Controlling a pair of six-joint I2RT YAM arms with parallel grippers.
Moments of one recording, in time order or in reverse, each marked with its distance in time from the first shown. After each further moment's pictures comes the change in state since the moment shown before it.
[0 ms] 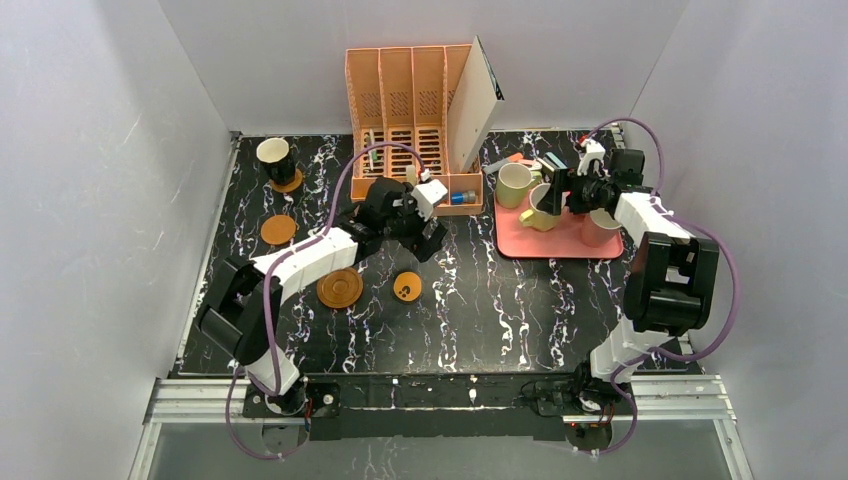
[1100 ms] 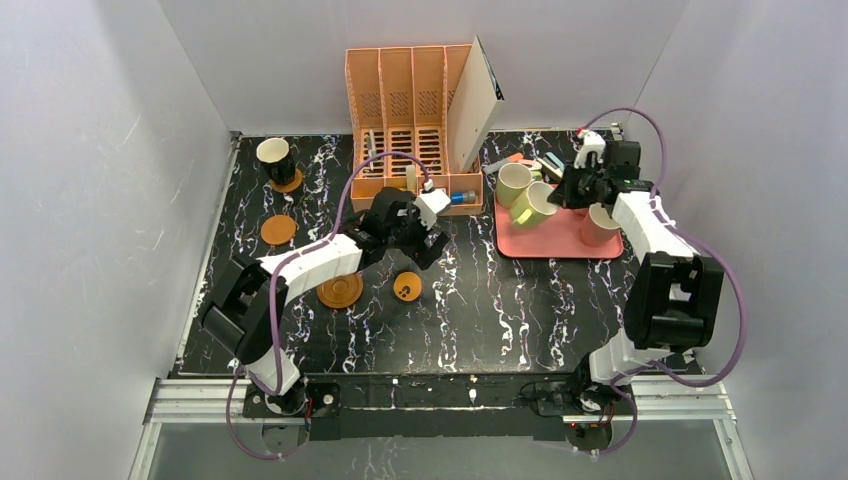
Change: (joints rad) left arm -0.042 0.029 -0.052 0.051 -0.060 -0.013; right arm 0.038 -0.083 0.035 -0.114 0.135 0.068
